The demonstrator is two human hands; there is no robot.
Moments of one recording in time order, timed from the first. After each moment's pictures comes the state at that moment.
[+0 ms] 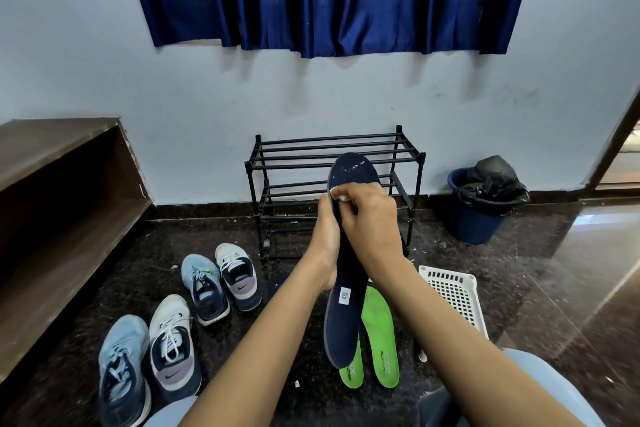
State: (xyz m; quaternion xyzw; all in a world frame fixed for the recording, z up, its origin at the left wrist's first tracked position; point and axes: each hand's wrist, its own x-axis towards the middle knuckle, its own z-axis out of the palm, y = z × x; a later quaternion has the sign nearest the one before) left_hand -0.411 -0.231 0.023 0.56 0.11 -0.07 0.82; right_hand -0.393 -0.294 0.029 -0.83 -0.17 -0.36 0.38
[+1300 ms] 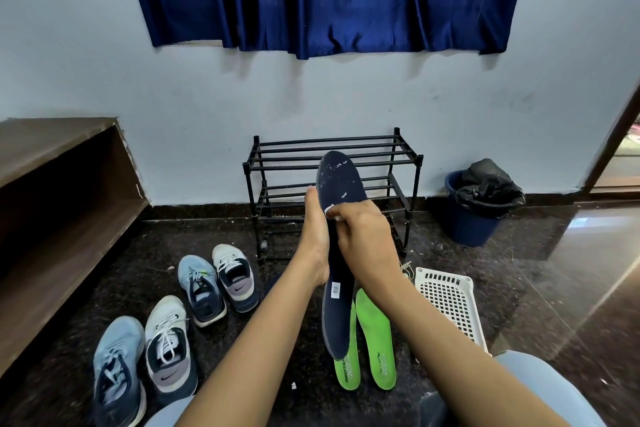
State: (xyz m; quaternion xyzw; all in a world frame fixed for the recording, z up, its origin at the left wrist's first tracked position) left_hand -0.400 -0.220 0.023 0.52 0.12 -0.05 0.84; right_hand -0.398 -0.296 0.010 -0.86 -0.21 -0.33 0.32
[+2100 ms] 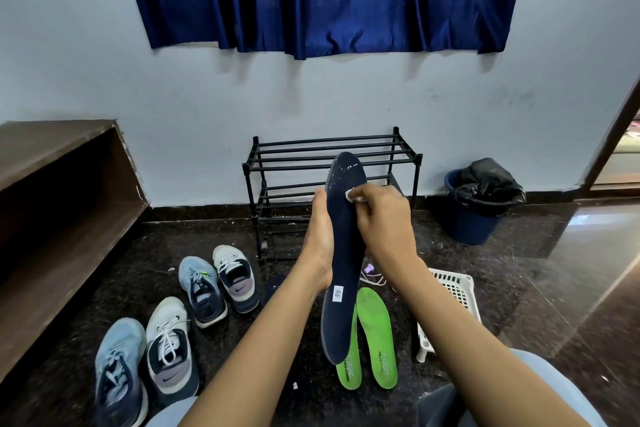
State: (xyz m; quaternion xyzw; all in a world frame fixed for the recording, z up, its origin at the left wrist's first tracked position) left_hand -0.401 -0.226 0.017 0.51 0.08 -0.07 0.85; right_hand -0.376 -0.319 0.020 -0.87 -0.14 -0.32 0.34
